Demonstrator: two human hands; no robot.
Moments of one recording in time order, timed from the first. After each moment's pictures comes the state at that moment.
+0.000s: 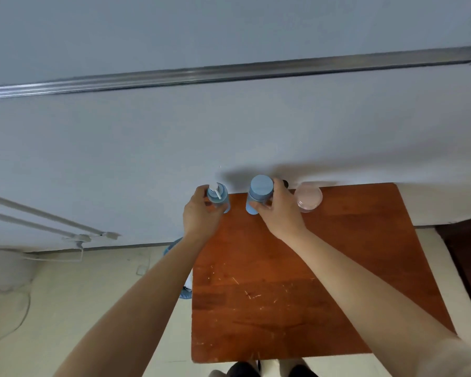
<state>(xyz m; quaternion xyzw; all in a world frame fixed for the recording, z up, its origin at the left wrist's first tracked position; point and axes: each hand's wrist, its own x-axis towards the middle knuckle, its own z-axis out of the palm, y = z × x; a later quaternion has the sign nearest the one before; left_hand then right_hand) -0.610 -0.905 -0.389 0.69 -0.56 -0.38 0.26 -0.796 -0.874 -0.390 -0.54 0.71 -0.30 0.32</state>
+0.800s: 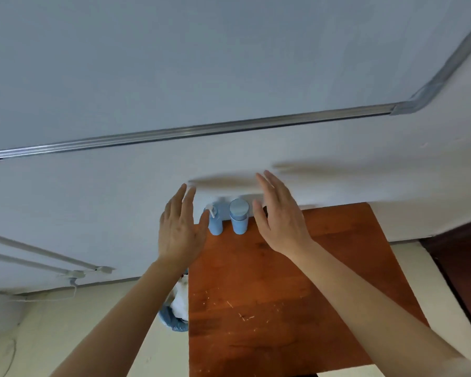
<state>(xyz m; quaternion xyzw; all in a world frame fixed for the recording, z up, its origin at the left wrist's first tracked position) -0.597 -0.899 -0.310 0.58 -0.77 -0.09 0.23 -0.817 -0.860 -0.301 -0.68 0.67 -0.29 0.09</state>
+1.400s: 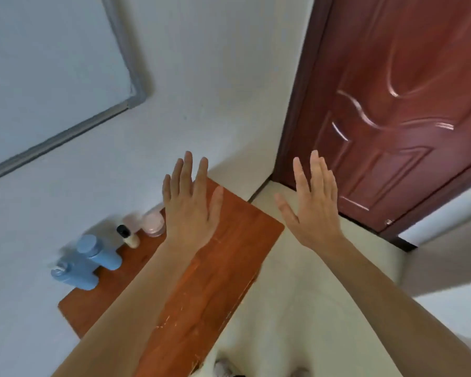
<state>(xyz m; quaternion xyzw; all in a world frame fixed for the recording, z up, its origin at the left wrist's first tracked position) -0.816 -0.725 -0.231 0.19 -0.94 -0.12 0.25 -0.941 -0.509 -0.244 -0.32 0.92 -0.18 -0.17</state>
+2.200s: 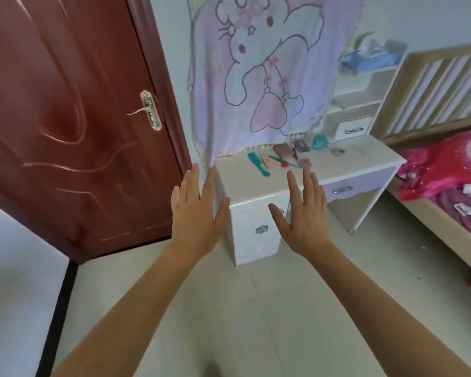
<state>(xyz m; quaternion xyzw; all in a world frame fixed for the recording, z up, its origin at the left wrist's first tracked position) -1.003 -0.019 -0.202 -0.27 -0.94 -0.17 0.15 -0.919 0.201 -0.250 0.14 0.94 -0.15 -0.26</state>
